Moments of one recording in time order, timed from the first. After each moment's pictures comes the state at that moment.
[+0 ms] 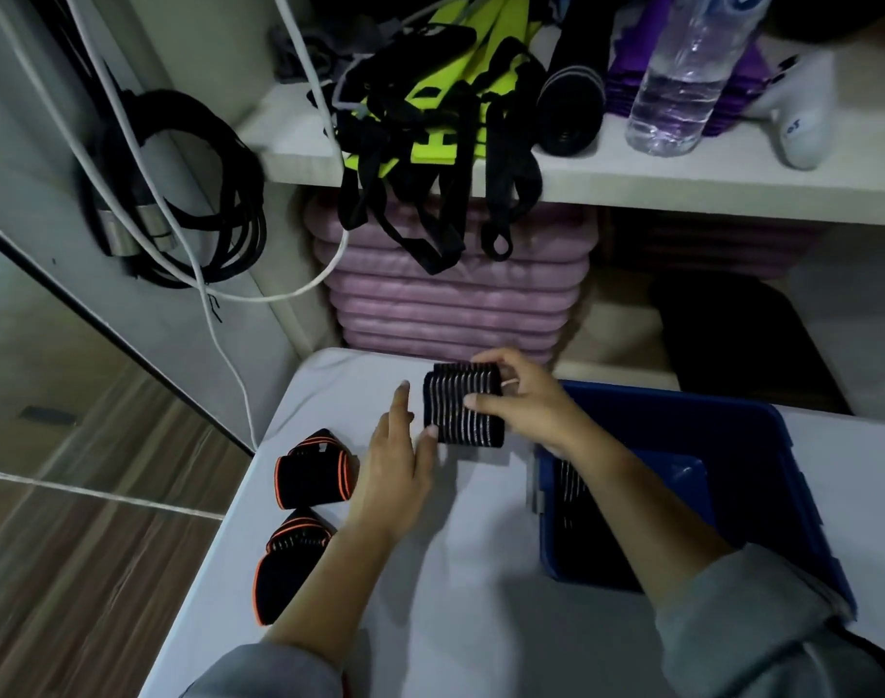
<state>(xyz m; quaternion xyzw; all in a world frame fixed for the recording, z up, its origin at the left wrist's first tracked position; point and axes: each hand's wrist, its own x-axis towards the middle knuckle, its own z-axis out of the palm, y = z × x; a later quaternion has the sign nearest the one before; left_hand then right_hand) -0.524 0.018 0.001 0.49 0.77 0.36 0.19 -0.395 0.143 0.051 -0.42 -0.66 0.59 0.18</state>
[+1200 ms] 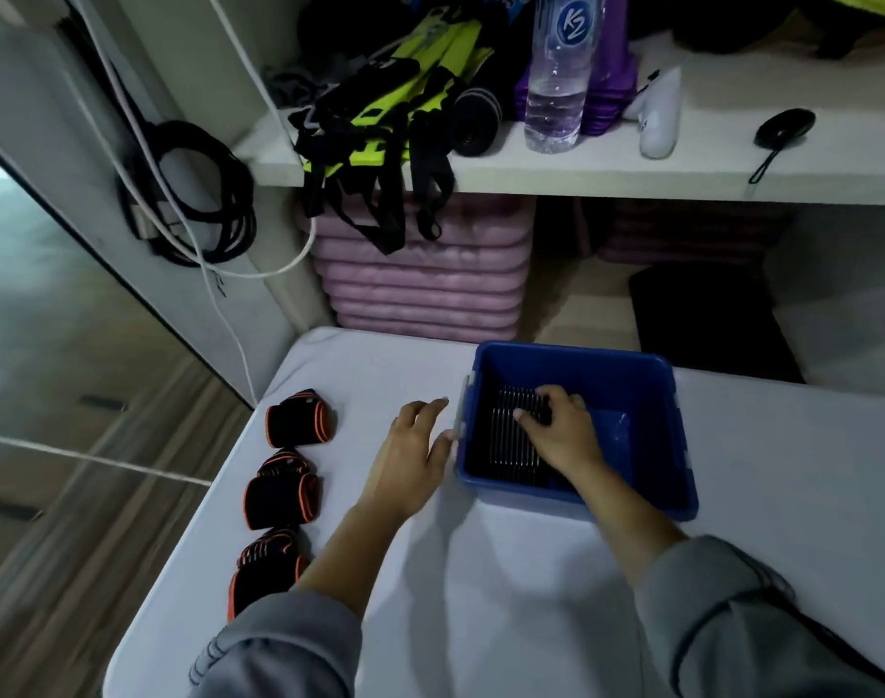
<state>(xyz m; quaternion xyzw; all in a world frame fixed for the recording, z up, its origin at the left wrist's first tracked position) -0.421 -0.017 0.020 0.55 0.77 0.28 0.17 -0.259 0.116 -0.010 -0.56 -0.71 0.39 0.17</state>
